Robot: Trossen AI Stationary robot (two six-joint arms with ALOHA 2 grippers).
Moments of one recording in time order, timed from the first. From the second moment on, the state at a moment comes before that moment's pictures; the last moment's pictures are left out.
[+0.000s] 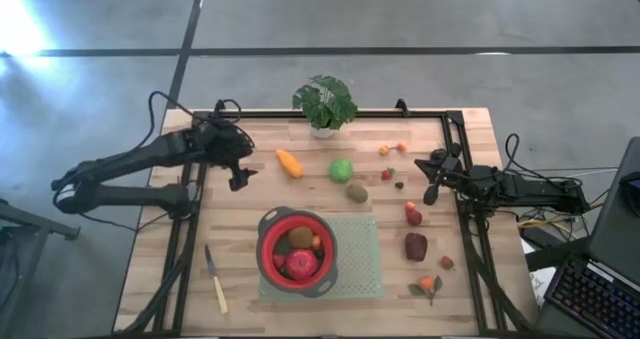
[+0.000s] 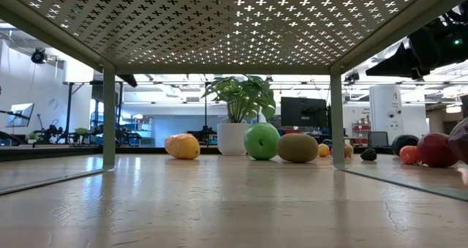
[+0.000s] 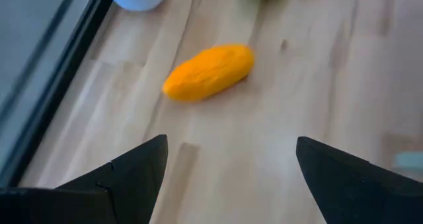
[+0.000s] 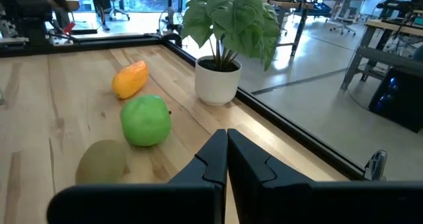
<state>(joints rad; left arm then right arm) 0.44 0.89 0.78 -0.76 -0.01 0.20 0.00 0.06 0.15 -0.30 0.58 0.05</state>
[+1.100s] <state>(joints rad) 0.44 0.98 0.61 -0.61 -0.10 0.37 0.00 0.06 0.15 -0.30 0.58 0.05</state>
